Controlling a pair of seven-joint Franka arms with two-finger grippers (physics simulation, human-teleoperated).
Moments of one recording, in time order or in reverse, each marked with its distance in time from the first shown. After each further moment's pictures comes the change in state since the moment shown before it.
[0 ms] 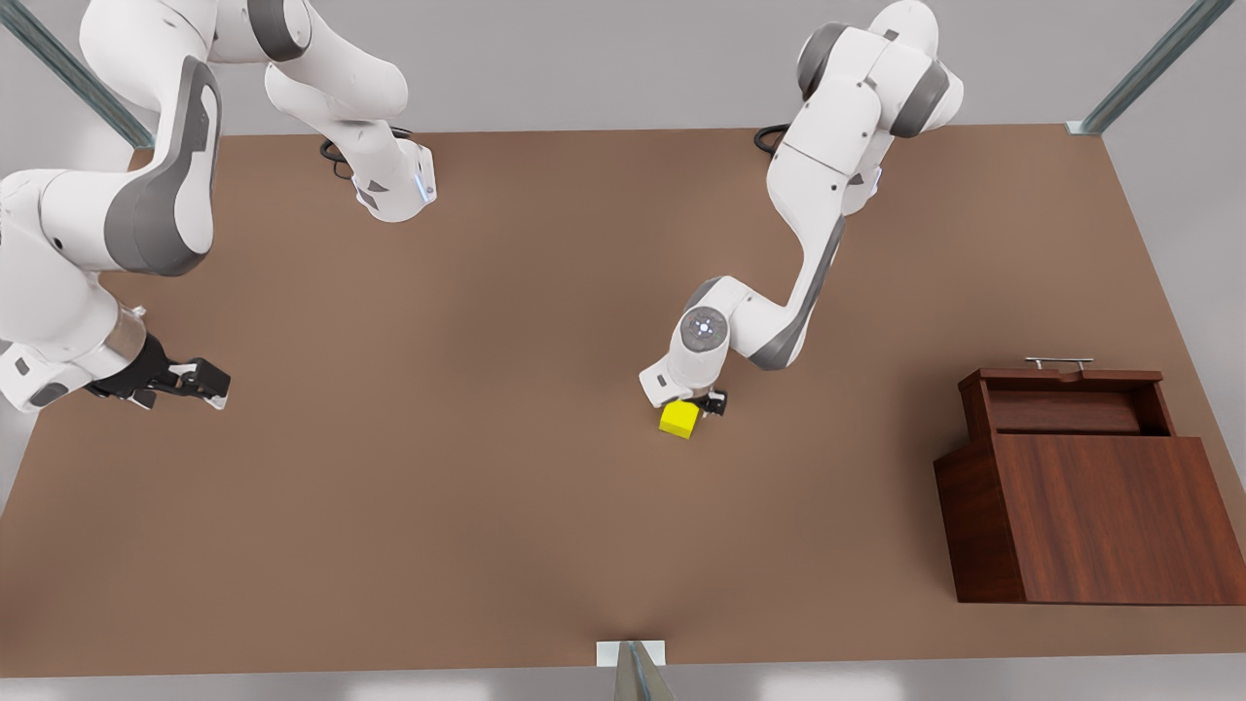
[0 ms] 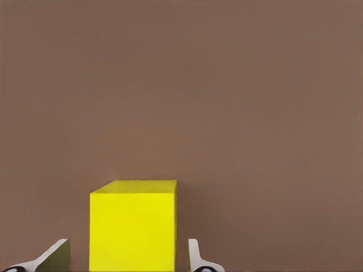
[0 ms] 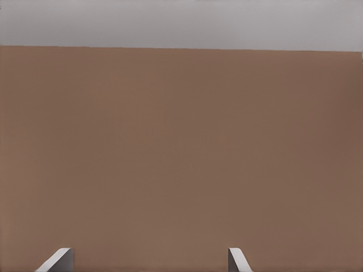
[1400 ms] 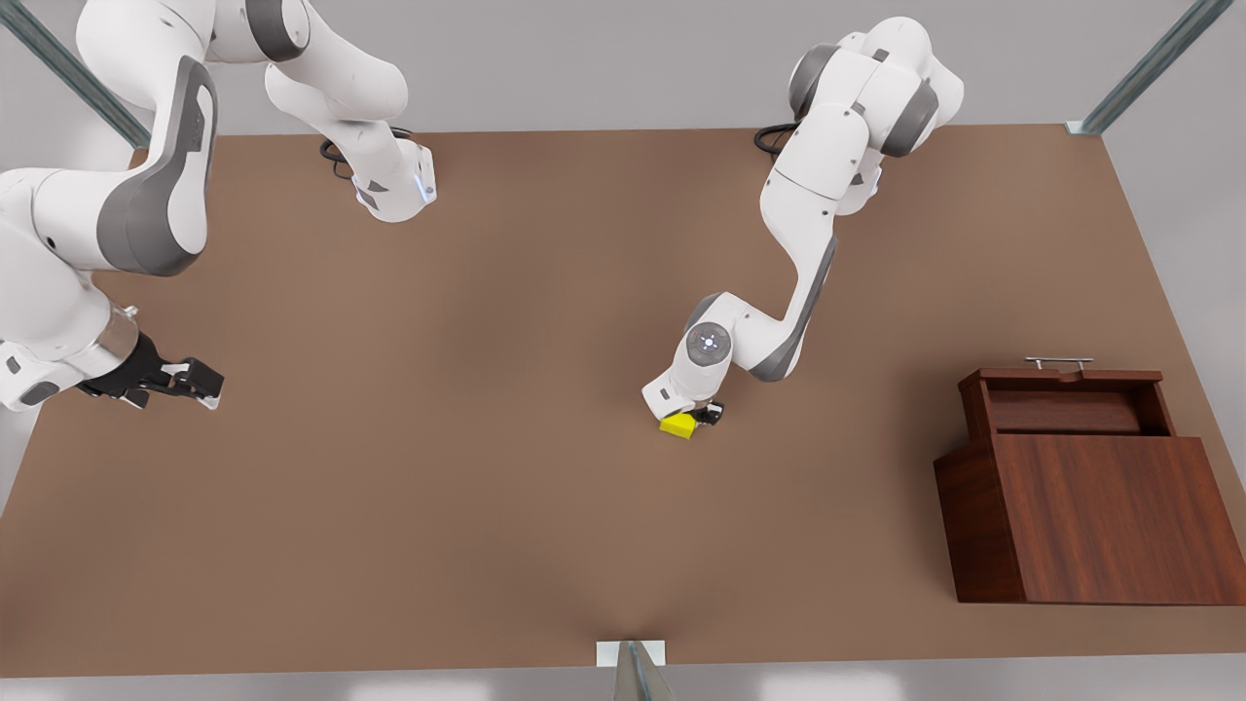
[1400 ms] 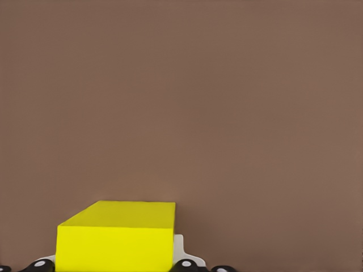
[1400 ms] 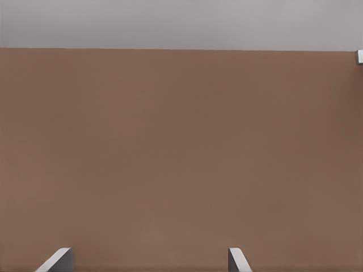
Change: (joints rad) left arm 0.011 0.078 0.000 0.008 -0.043 0.118 -0.013; right arm -0.012 -0.002 0.000 0.002 -0.005 0.002 -0.002
